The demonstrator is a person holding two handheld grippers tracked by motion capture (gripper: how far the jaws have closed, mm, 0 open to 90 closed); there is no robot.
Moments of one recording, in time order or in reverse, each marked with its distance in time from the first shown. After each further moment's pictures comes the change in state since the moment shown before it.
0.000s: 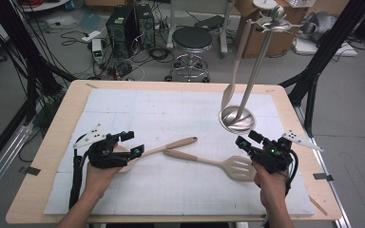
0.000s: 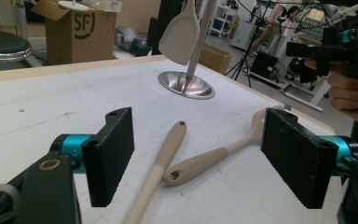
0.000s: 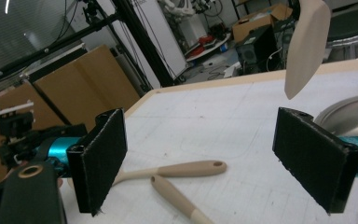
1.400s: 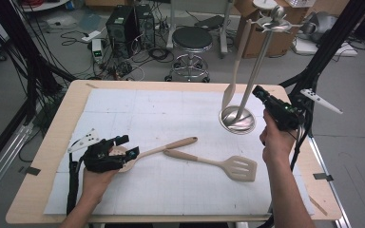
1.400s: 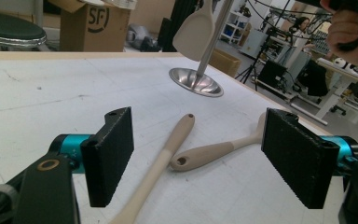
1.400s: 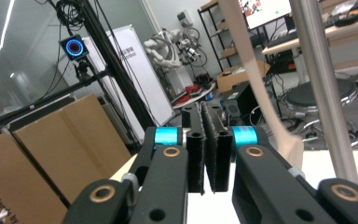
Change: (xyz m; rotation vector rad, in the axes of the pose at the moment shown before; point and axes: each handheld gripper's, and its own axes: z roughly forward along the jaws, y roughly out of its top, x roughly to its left) left arm 0.004 -0.012 -0.010 0.000 0.042 -0.061; right arm 0.001 0.099 0.025 -0.197 -0.054 -0.036
